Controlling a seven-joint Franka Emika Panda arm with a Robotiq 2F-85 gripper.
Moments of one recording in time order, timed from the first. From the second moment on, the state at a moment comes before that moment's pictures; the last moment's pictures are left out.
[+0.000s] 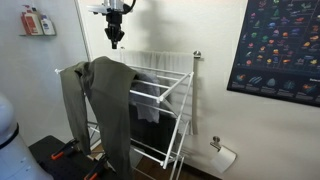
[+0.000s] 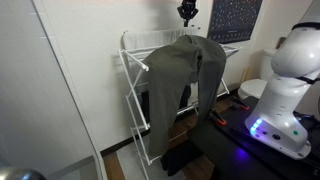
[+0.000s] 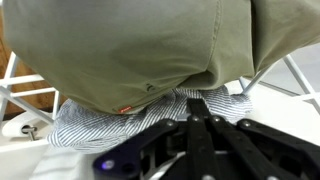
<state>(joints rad) 0.02 -0.12 0.00 -1.87 0.14 1.73 0.15</state>
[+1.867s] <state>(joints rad) 0.08 0.09 0.06 -1.81 0.15 1.67 0.14</state>
